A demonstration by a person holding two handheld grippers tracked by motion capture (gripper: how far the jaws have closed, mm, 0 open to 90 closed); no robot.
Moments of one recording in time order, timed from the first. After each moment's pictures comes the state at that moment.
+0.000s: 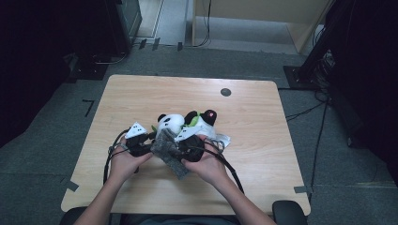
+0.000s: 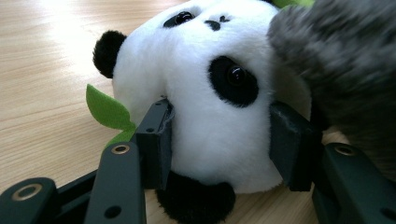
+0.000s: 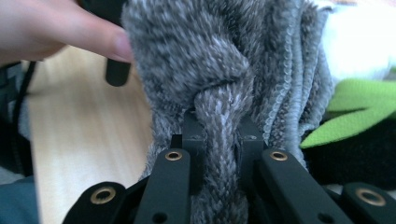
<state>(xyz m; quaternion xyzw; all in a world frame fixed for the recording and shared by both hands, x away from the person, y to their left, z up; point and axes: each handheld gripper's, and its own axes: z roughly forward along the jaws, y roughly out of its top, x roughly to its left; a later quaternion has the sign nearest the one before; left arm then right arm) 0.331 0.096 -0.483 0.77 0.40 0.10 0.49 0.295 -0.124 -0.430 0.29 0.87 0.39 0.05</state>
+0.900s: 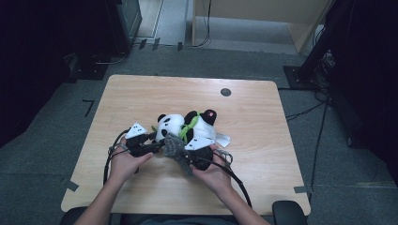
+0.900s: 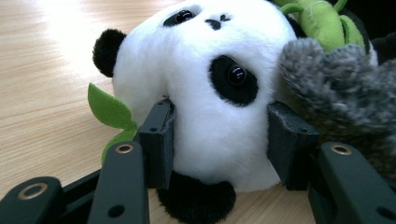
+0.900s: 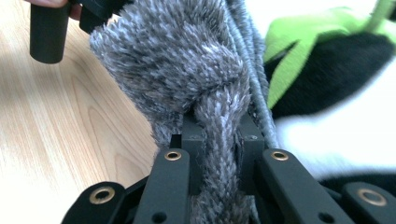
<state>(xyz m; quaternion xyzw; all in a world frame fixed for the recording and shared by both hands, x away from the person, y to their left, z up) 0.330 0.095 -0.483 0.77 0.40 0.10 0.49 0.278 -0.147 -0.461 0.32 0.84 0.40 0.15</state>
